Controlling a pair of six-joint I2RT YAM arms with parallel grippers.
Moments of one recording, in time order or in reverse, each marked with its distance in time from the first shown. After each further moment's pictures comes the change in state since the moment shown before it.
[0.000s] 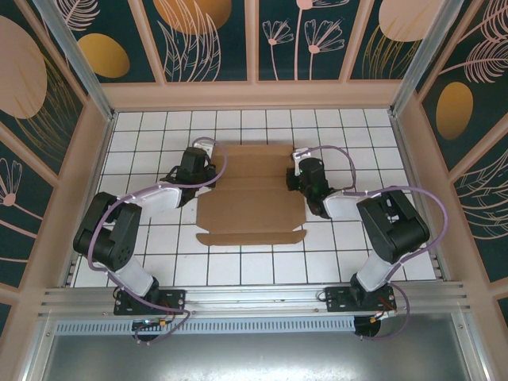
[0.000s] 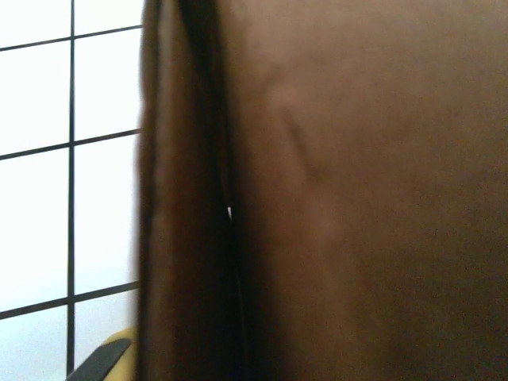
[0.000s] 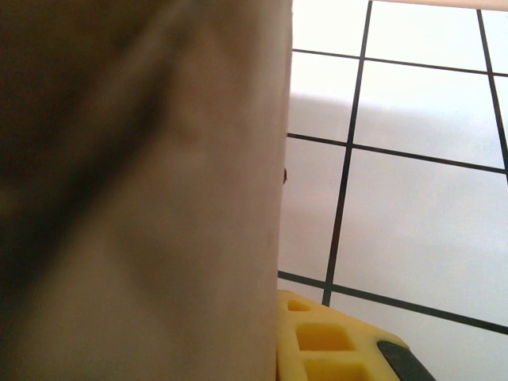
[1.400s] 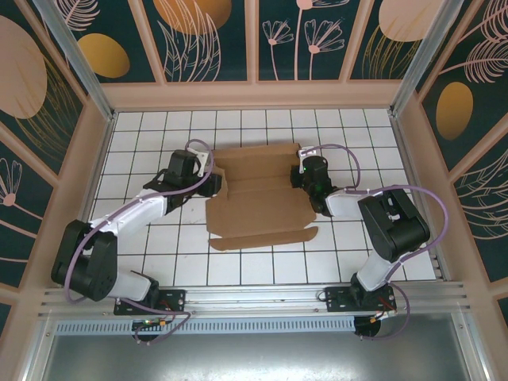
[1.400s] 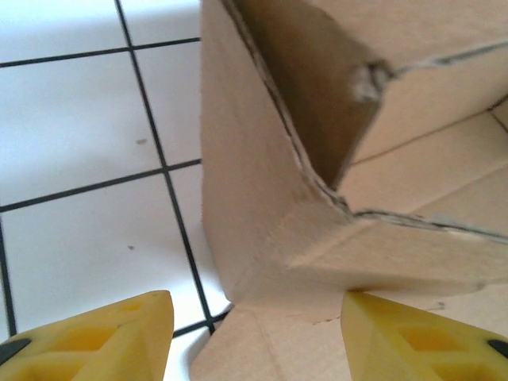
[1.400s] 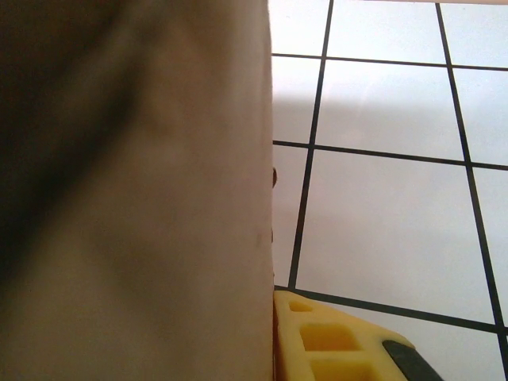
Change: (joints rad) left arm 0.011 -0.224 -0.034 -0.262 0.241 -0.059; right arm -0.043 0.010 0.007 0.002 0.000 0.030
